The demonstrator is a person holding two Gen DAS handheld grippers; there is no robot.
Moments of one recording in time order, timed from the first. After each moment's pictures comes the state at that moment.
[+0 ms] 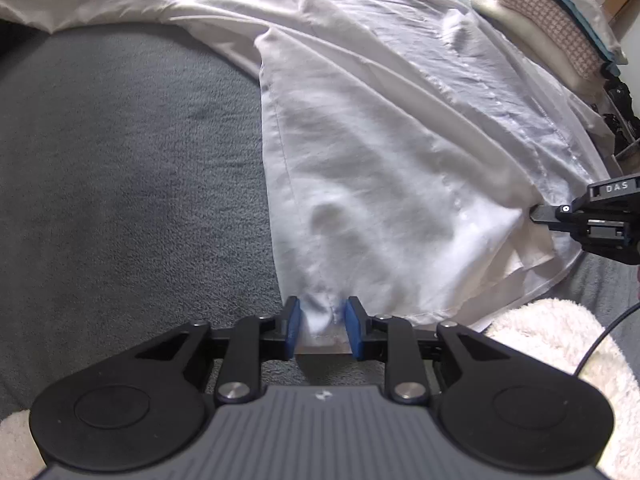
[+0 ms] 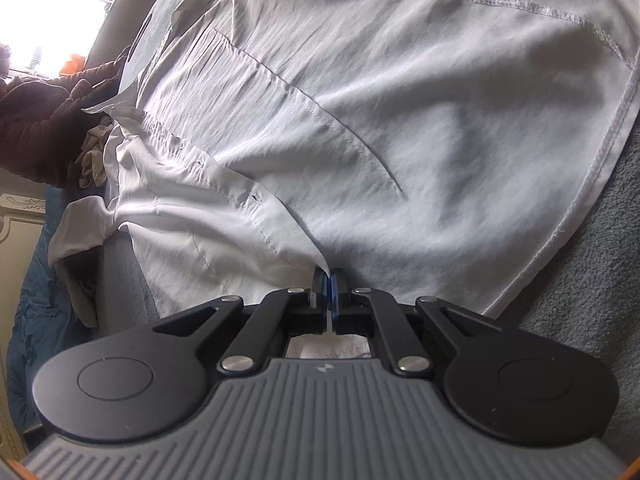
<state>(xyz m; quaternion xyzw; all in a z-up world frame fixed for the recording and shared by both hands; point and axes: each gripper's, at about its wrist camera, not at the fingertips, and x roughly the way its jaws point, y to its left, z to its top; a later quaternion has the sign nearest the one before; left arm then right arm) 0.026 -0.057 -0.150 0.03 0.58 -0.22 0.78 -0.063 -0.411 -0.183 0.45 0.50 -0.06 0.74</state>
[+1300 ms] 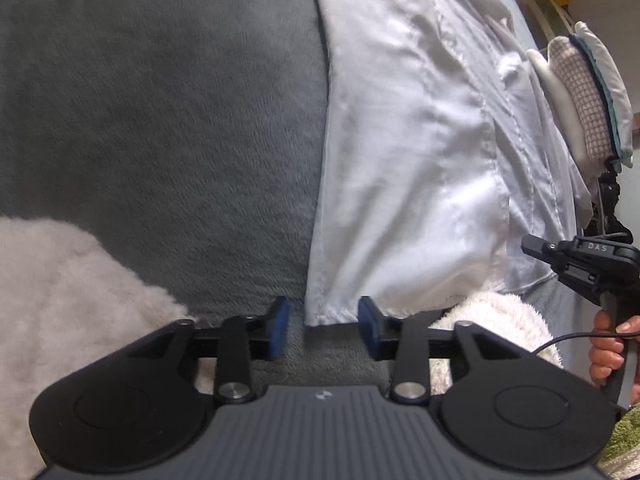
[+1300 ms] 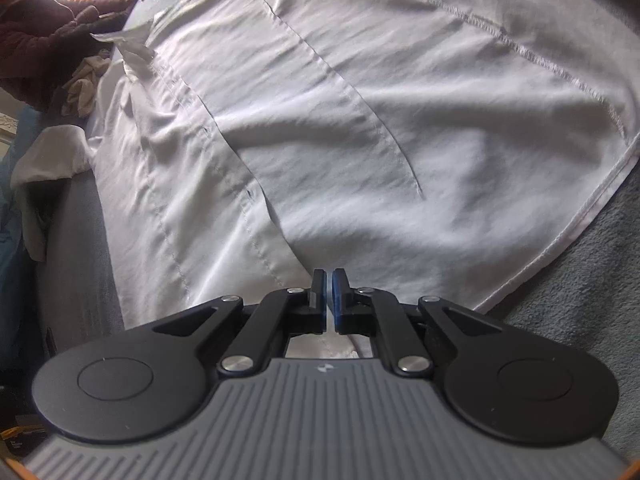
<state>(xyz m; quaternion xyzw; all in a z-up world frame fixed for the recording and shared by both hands) 0.010 0.017 -0.159 -0.16 0.65 -0.18 0.72 -0.055 -0.387 -0.150 0.32 0.54 -0.05 0.78</state>
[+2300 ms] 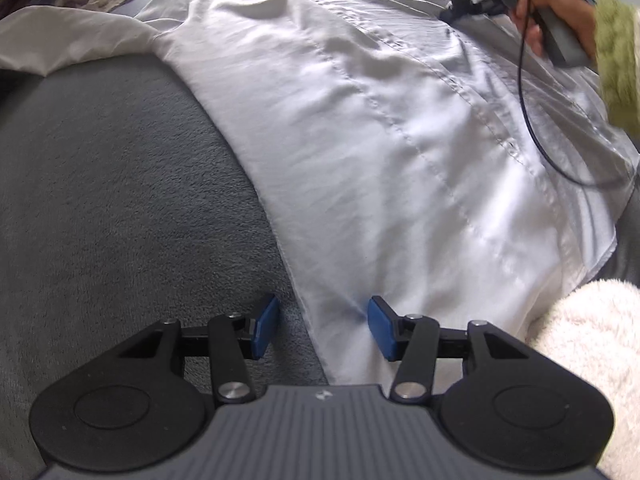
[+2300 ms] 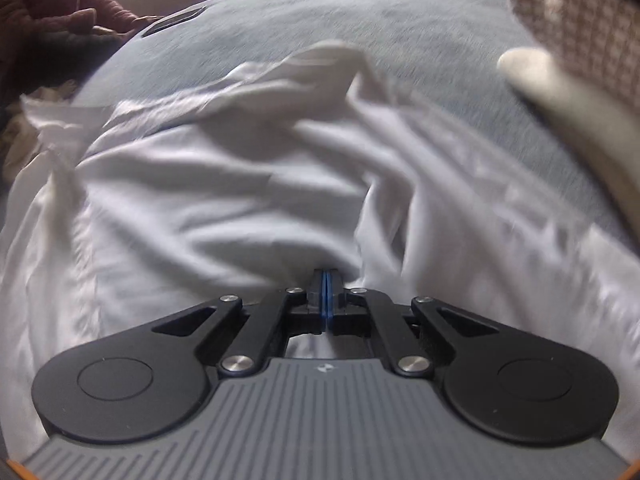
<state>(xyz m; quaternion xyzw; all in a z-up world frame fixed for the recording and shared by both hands) 0.045 -0.051 -0.167 0.10 0.55 -0.24 0.79 0.226 -0.418 -0.164 0.10 0.46 -0.08 0.88</state>
